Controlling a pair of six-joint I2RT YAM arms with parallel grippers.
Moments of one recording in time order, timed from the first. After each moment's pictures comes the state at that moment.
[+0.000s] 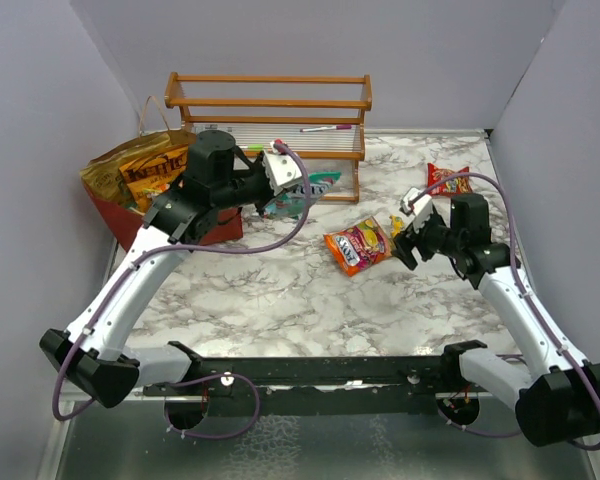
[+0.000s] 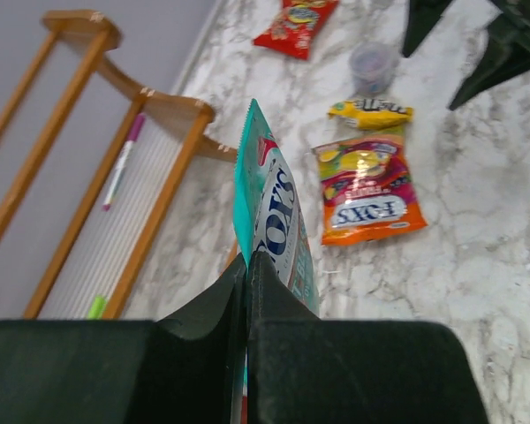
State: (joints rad) left arm -0.54 1.25 1.42 -0.54 0.56 0.54; right arm 0.17 1.03 0.80 -0.46 -0.46 -0.54
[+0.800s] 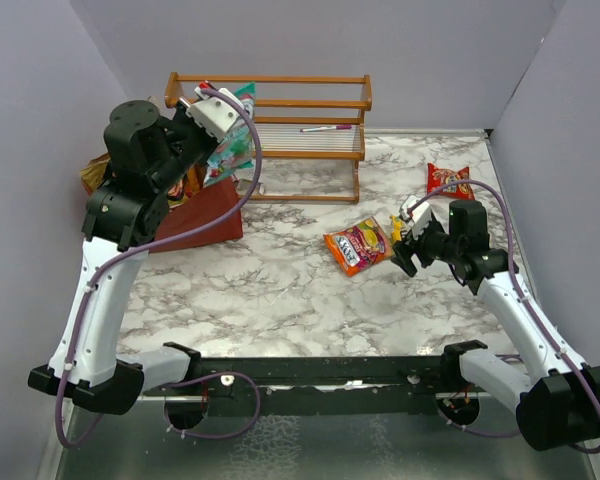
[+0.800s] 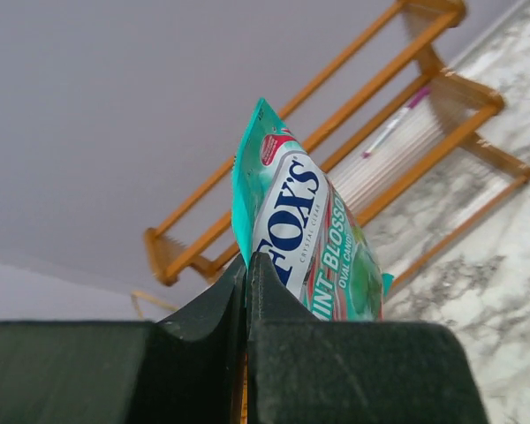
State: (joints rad) left arm -0.34 1.21 1.71 -0.61 0.18 0.55; right arm 0.17 0.99 0.73 -0.44 -0.47 -0.54
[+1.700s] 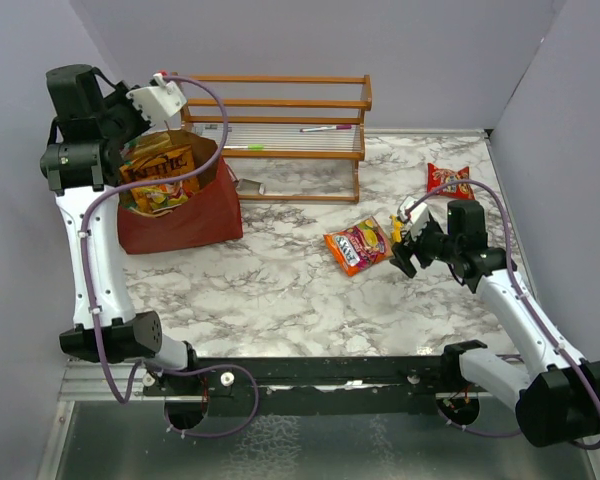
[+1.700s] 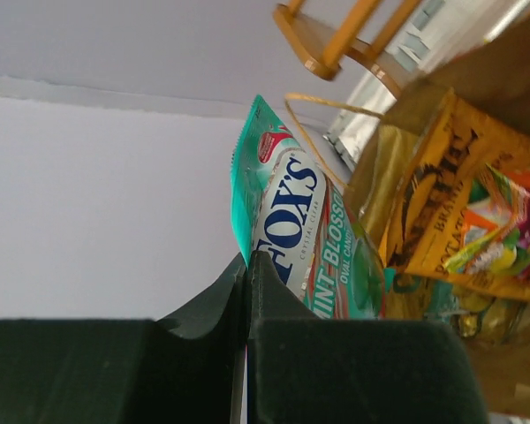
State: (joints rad) left arm 0.11 1.45 2.01 -0.88 0.17 1.09; right arm 0.17 1.00 0.73 -0.45 -0.48 -0.57
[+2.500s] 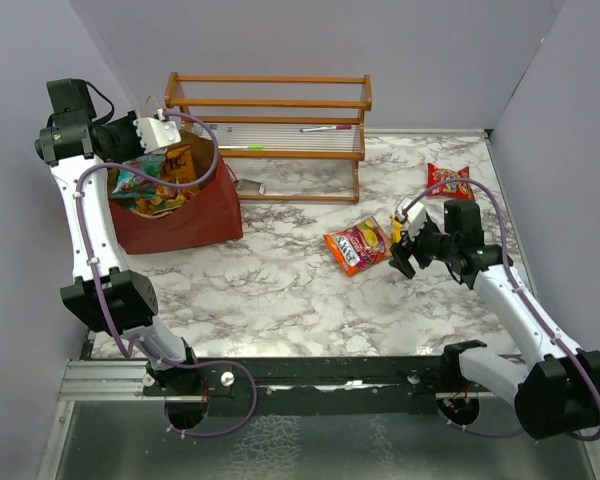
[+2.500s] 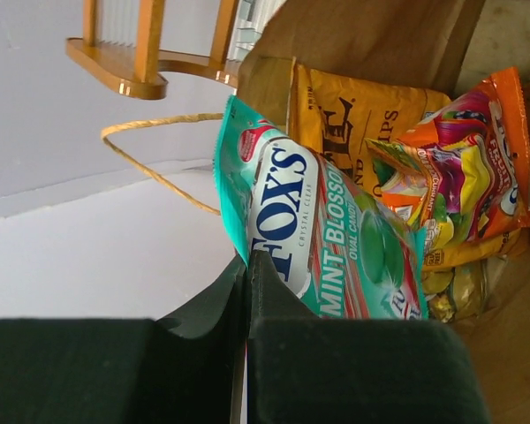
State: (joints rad) left arm 0.31 1.64 2.02 -1.15 0.57 1.49; right arm 0.17 1.05 0.73 -0.45 -0.48 -0.58
